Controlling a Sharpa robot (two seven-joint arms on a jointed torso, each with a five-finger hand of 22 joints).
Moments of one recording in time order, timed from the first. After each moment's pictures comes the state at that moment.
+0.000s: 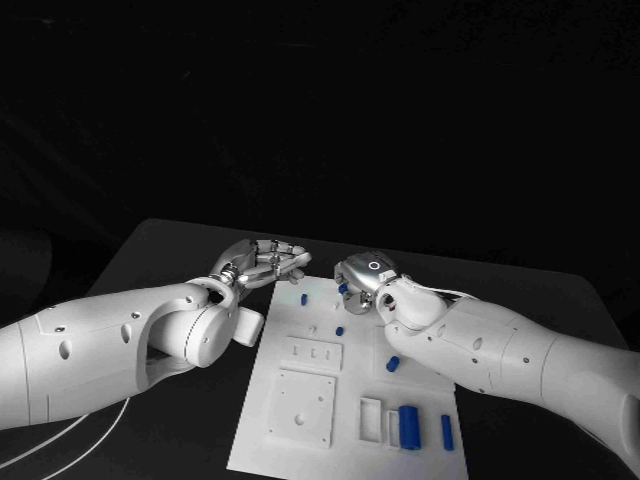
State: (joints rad) left arm 1.38 -0.80 -0.19 1.52 -0.08 -0.45 0.31; left_hand 1.52 -0.05 -0.02 0.29 0.06 0.68 0.19 0.42 0.33 1.04 0.14 0.12 0.07 0.90 0.13 0.48 0.45 0.07 0.78 0.03 0.31 1.31; right arm 1.25 -0.27 -0.17 0.86 -1.77 -0.53 -0.15; right_hand 1.18 -0.24 0.87 -0.21 0.05 0.92 0.15 0.36 0.43 1.20 0.10 0.06 0.13 1.31 -0.02 1.18 0.72 0.19 1.26 -0.02 0.85 1.31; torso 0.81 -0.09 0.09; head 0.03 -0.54
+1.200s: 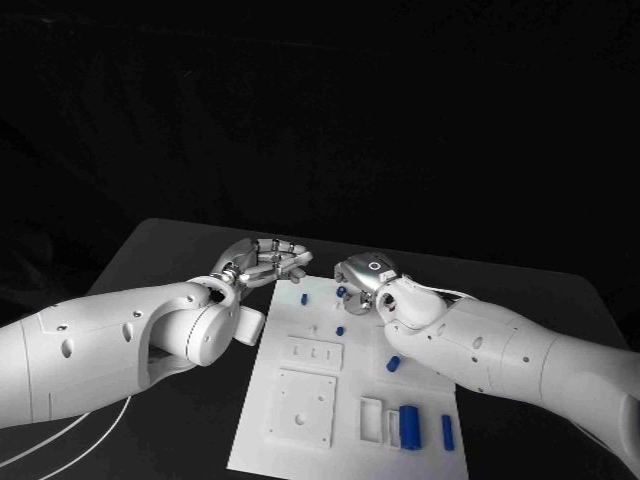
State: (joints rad) left arm 1.38 -0.79 -0.19 1.51 -0.08 -0.45 0.31; left_hand 1.52 -0.05 -0.02 0.29 0.06 0.68 0.19 0.42 0.33 1.04 0.14 0.12 0.07 0.90 0.13 0.48 0.45 0.06 0.78 0.03 0.31 1.31; right arm 1.25 -0.27 -0.17 0.85 -1.74 -0.51 -0.14; right_hand 1.18 -0.25 0.86 -0.20 0.05 0.88 0.16 0.34 0.42 1.12 0.12 0.06 0.10 1.30 0.00 1.18 0.71 0.18 1.26 -0.03 0.84 1.31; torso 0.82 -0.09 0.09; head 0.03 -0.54
